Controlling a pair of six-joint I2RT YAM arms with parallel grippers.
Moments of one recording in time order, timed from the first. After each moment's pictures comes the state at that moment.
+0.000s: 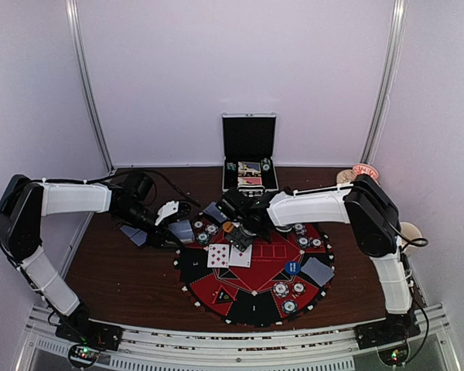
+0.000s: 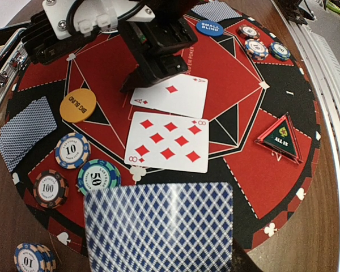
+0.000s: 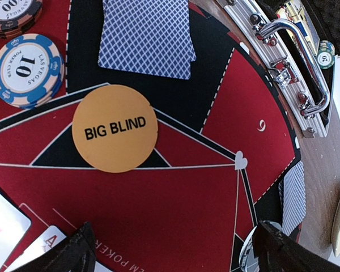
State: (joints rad) left arm -0.43 1.64 0.99 -0.47 0.74 0.87; right arm 0.94 2.21 1.65 -0.54 0.52 -0.02
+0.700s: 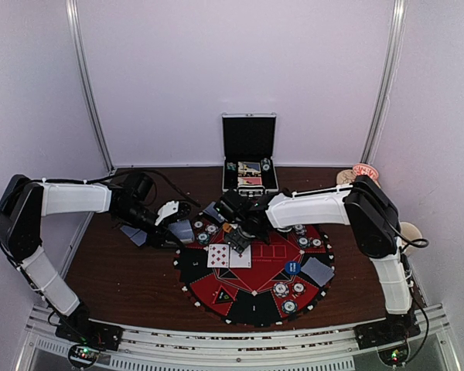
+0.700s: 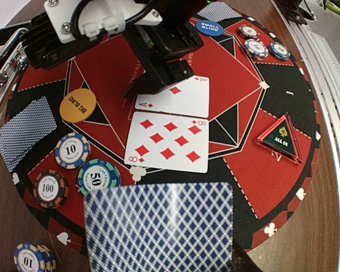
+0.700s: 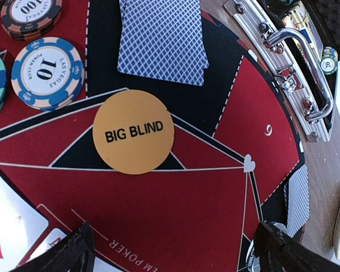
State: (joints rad) left arm -0.43 1.64 0.99 -0.47 0.74 0.87; right arm 0.96 2.20 1.64 -0.52 0.51 -0.02
